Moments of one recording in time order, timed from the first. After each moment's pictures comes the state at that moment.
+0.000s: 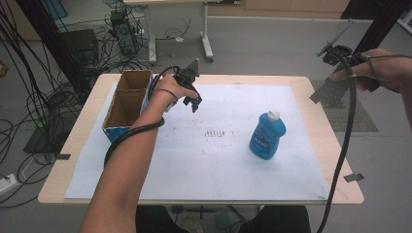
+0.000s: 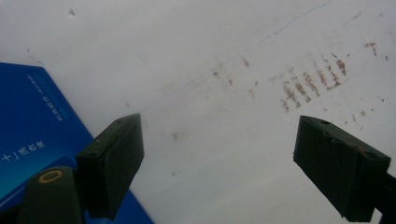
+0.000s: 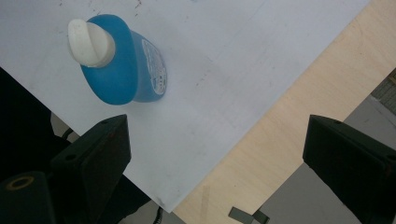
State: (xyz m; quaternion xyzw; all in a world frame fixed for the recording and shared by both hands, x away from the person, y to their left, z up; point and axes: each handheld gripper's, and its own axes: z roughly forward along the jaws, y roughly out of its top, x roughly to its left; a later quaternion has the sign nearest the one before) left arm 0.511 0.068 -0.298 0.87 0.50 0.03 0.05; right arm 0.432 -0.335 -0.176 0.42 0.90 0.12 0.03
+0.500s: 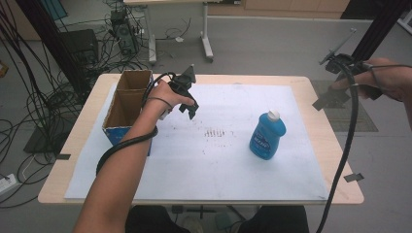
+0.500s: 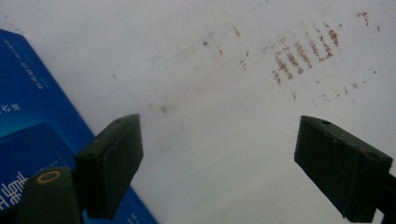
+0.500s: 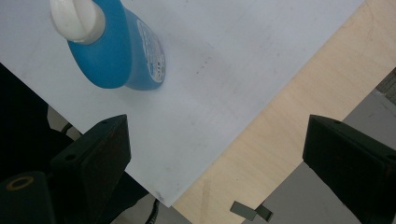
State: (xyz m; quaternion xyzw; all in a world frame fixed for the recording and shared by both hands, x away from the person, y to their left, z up) left arm 0.487 0.079 -0.299 0.86 0.50 0.03 0.05; right arm 0.423 -0.345 -0.192 0.42 0.90 0.12 0.03
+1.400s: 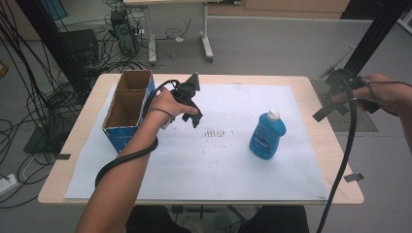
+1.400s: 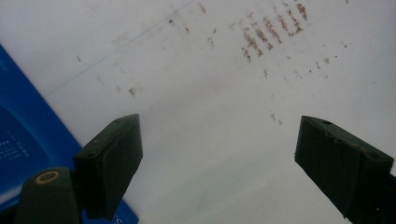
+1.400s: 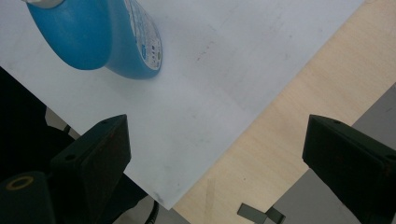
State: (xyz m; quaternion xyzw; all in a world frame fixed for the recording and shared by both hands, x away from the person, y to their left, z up) left arm 0.455 0.067 -0.301 0.87 0.48 0.02 0.06; right arm 0.417 -0.358 -0.228 0.42 0.90 0.12 0.01
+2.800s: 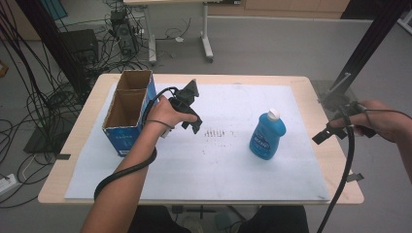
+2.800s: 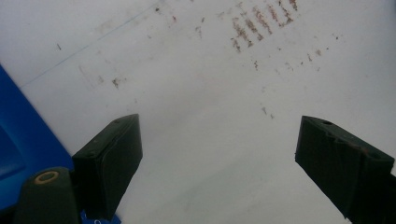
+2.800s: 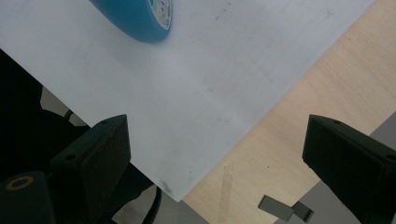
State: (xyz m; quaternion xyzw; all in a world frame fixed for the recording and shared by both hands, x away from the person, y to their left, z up) left arm 0.435 0.071 -0.311 0.87 0.49 0.02 0.09; right arm 0.381 -0.361 -0.275 0.42 0.90 0.11 0.00
